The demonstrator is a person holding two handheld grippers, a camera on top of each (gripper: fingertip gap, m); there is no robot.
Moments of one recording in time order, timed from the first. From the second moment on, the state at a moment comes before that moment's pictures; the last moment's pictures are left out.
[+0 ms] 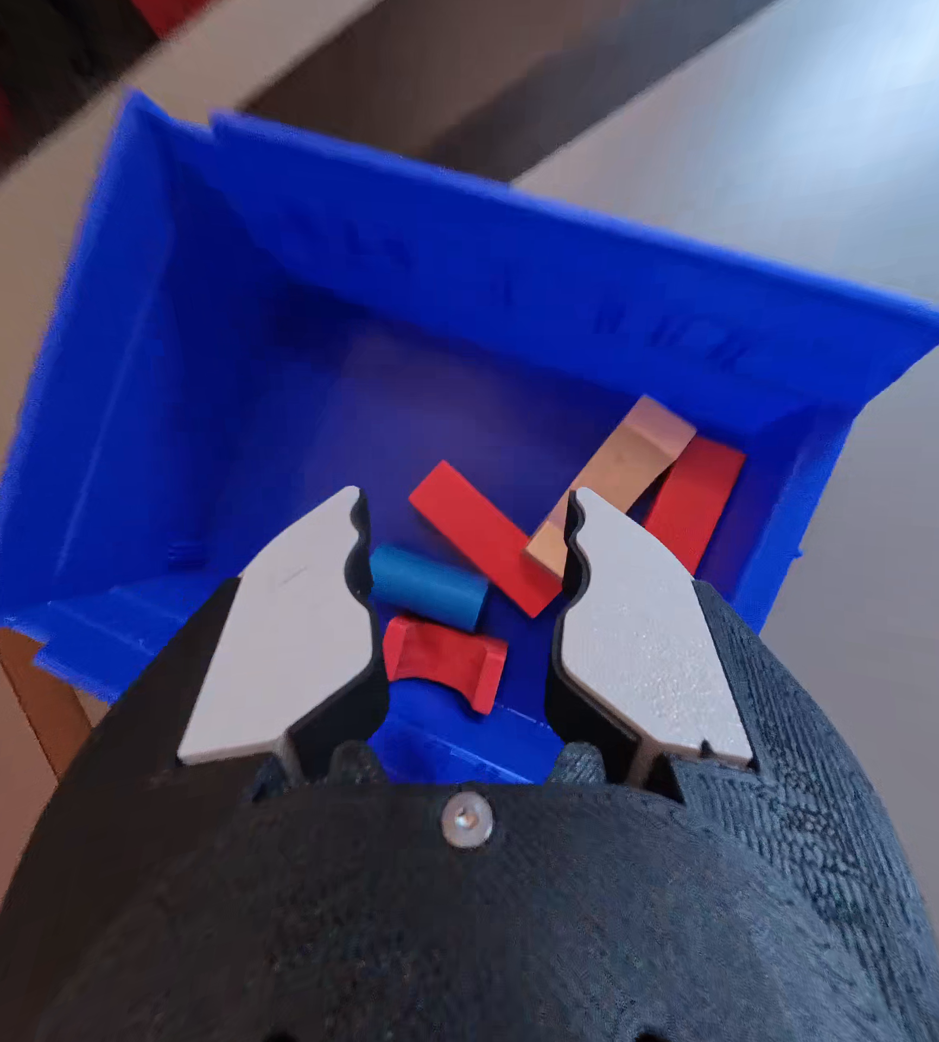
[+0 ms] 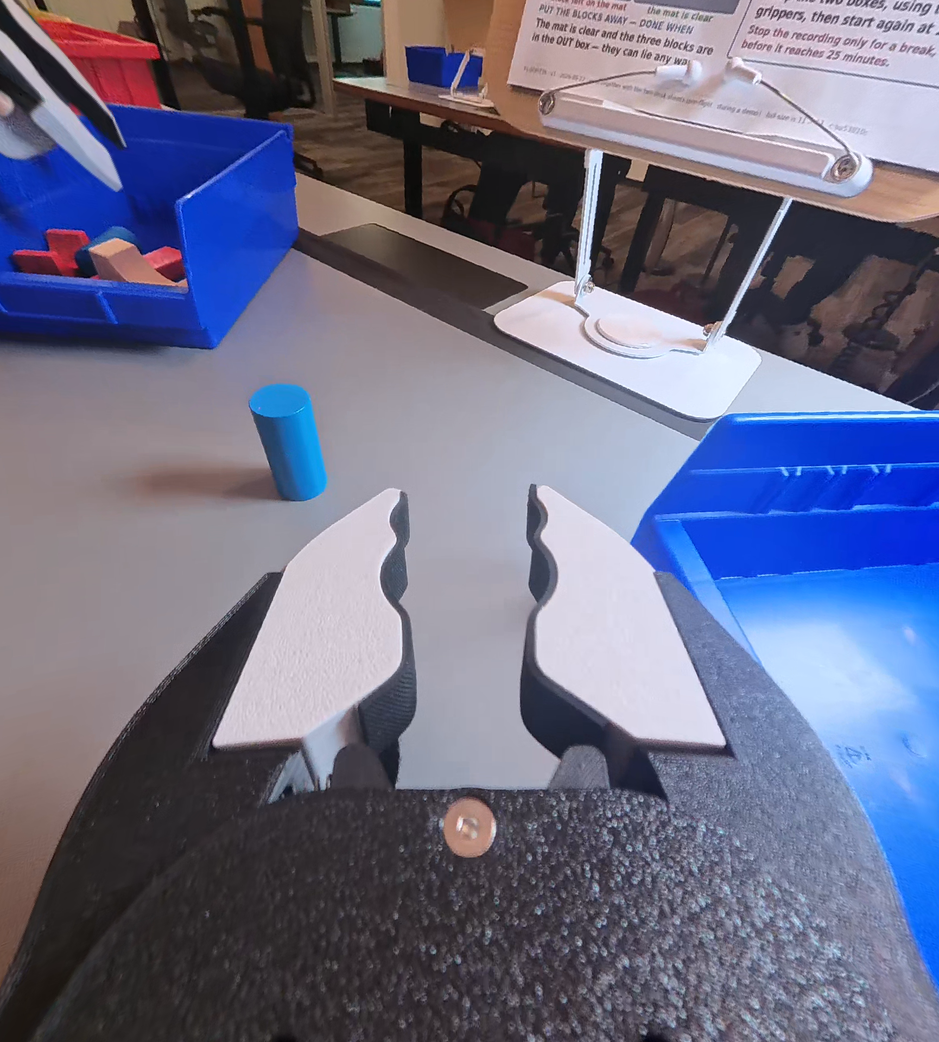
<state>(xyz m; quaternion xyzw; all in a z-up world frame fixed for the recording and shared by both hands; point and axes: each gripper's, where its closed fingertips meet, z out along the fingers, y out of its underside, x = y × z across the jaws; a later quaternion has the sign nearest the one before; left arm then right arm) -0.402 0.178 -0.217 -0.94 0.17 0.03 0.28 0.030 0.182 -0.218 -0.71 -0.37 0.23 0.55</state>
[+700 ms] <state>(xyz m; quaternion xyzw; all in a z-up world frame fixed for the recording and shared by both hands) -0.425 0.174 -0.284 -0.98 0.16 0.02 0.09 0.033 0.186 -0.228 -0.73 -0.36 0.26 0.53</state>
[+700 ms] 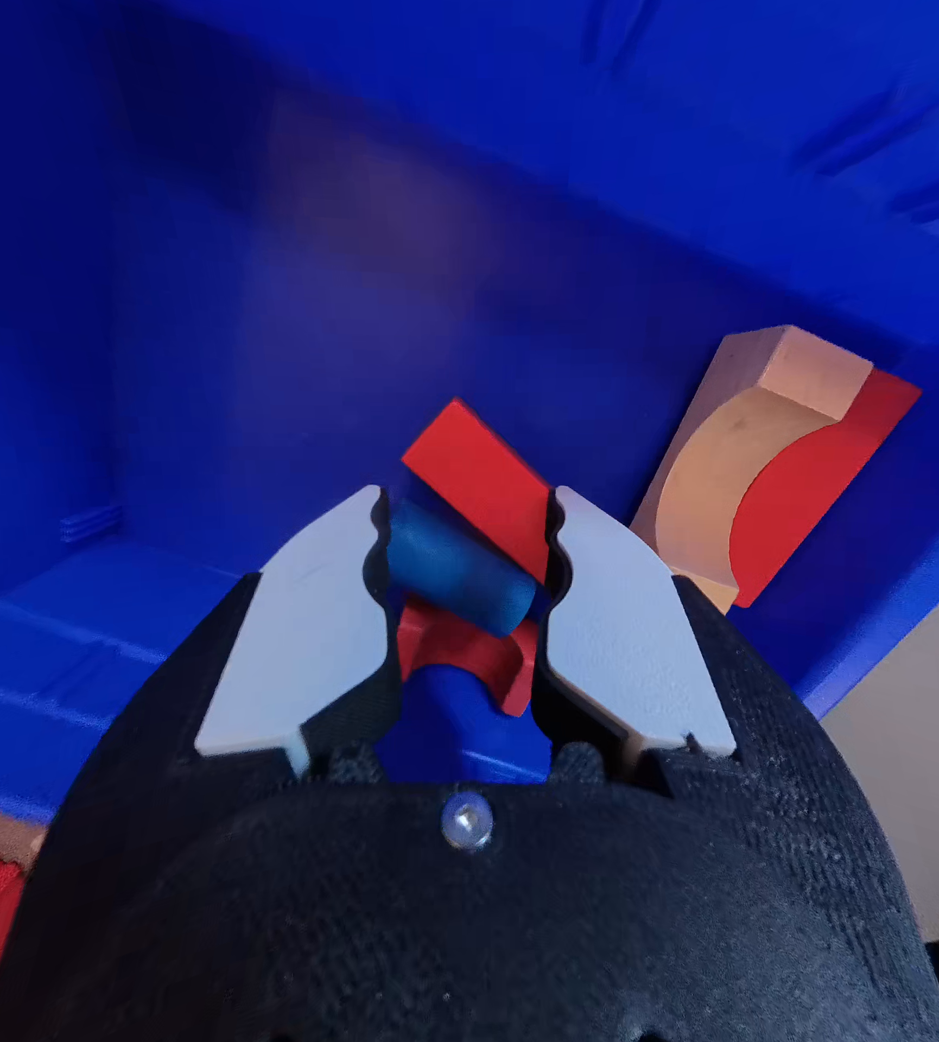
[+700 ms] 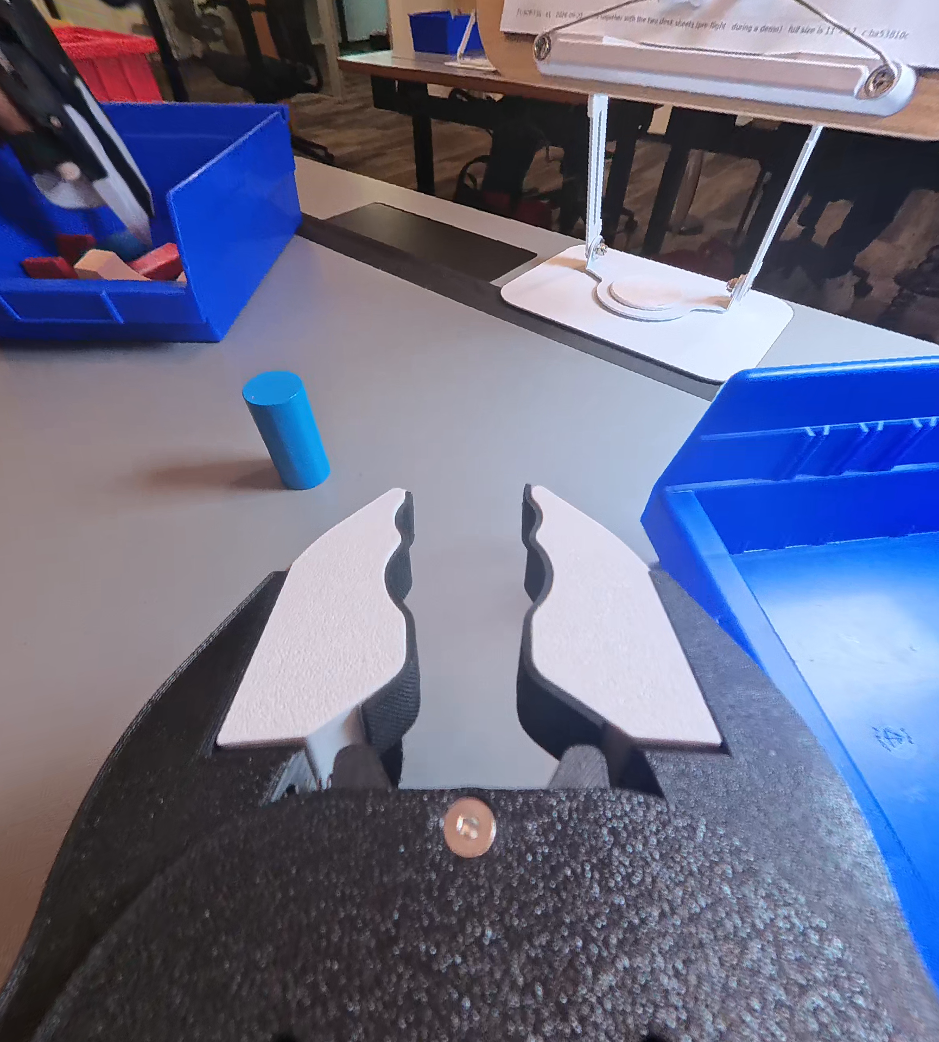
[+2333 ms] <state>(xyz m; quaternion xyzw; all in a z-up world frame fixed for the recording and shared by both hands) -0.444 0.158 -0.279 -0.99 0.09 0.01 0.07 0.027 0.177 -0.244 -0.74 -0.39 0.26 0.48</state>
